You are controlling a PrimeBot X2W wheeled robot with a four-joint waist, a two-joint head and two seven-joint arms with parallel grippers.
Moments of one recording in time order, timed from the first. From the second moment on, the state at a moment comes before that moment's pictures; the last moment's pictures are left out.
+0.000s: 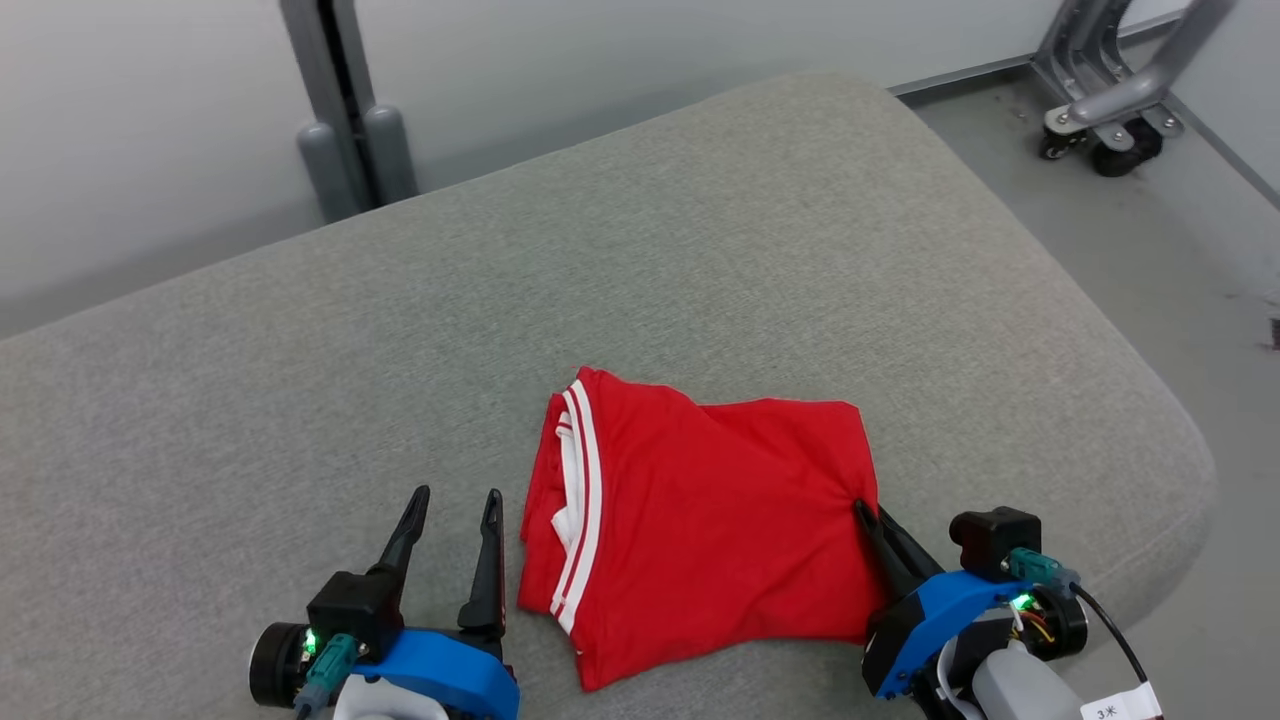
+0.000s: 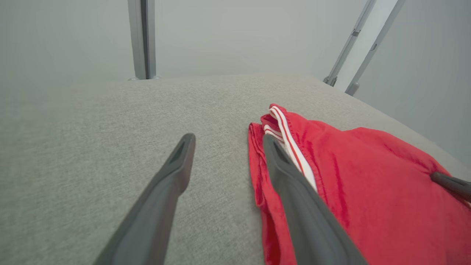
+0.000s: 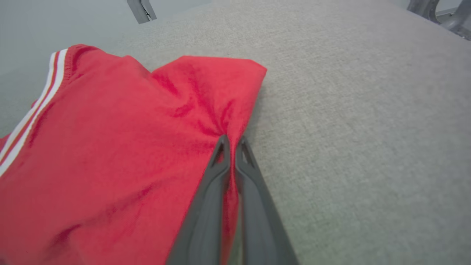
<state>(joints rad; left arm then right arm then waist) -0.11 0.05 -0.23 0.40 -0.23 -0.07 -0.26 -0.39 -0.05 0.25 0.86 0.33 0.13 -0.26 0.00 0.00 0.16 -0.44</state>
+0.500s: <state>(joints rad) -0.15 0.05 -0.27 0.40 -0.19 -0.10 -0.26 -0.46 -0.07 0.18 0.82 0.26 0.13 -0.26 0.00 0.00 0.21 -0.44</state>
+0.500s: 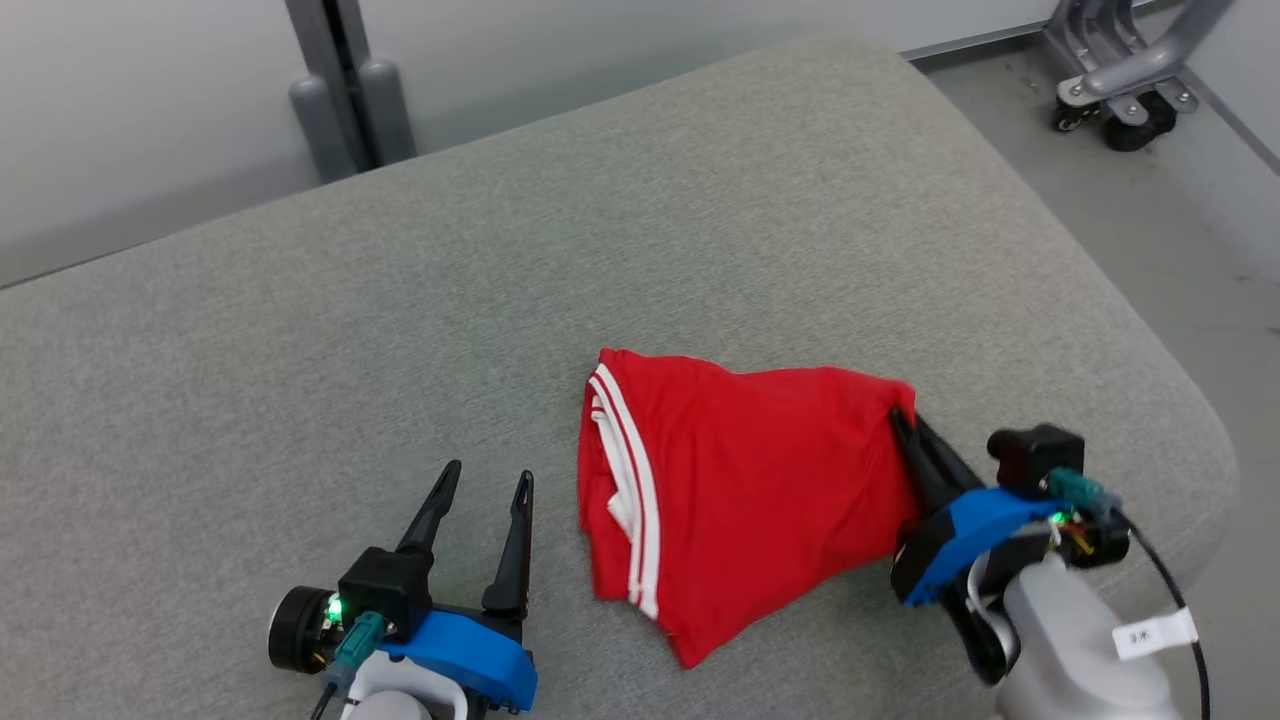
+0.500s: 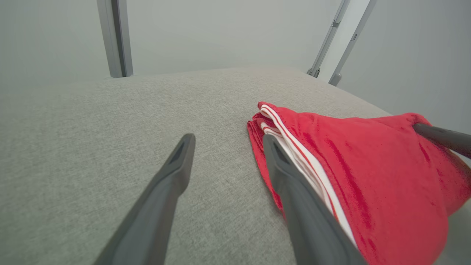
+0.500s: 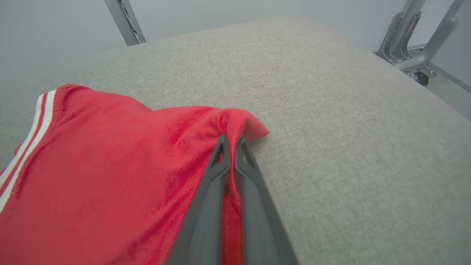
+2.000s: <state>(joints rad) -0.27 0.05 -0.10 0.36 -0.15 -0.10 -0.26 -0.89 -0.14 -0.24 0.78 -0.13 0.13 -0.26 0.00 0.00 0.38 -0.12</state>
